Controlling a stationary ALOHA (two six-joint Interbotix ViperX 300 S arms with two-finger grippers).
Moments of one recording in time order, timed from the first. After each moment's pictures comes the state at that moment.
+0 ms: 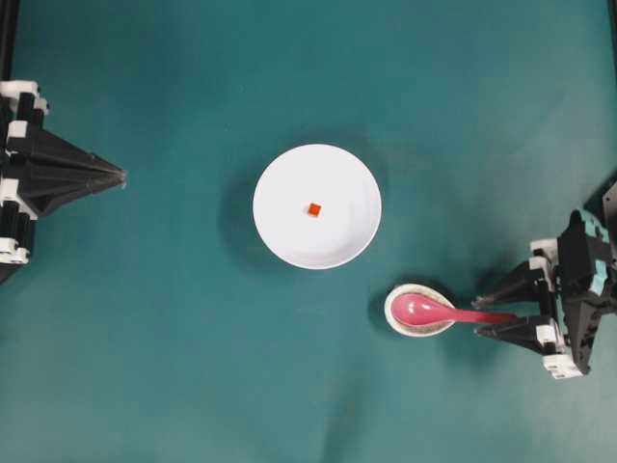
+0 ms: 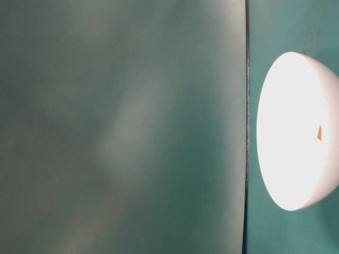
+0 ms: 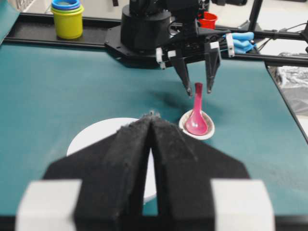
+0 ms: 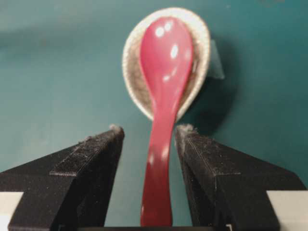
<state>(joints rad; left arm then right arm) 0.00 -0.97 1.18 0.01 -0.24 -0.07 0.76 -0.10 1.33 0.80 -0.85 0.19</state>
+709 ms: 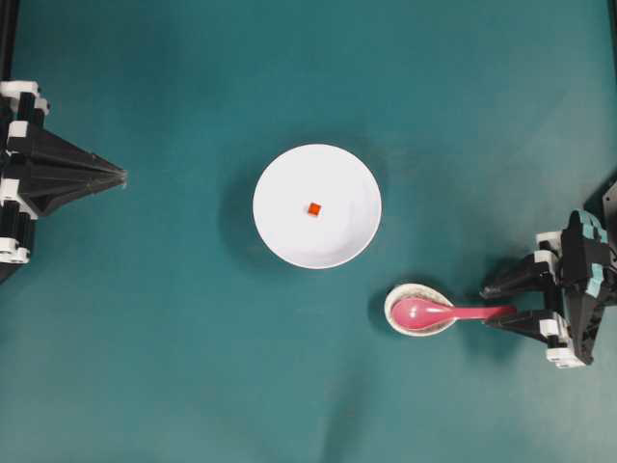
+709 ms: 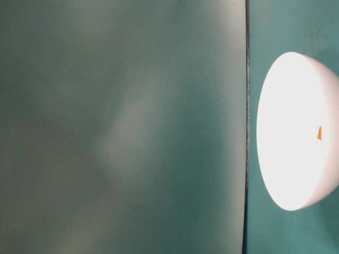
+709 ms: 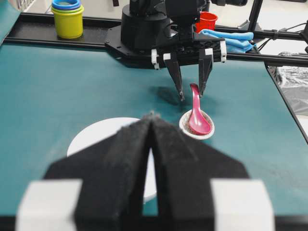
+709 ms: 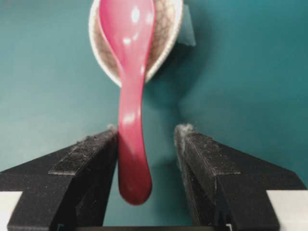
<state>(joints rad) 0.00 -0.97 1.18 0.01 -0.24 -0.07 0.77 -0.07 1.37 0.82 -0.84 0.13</state>
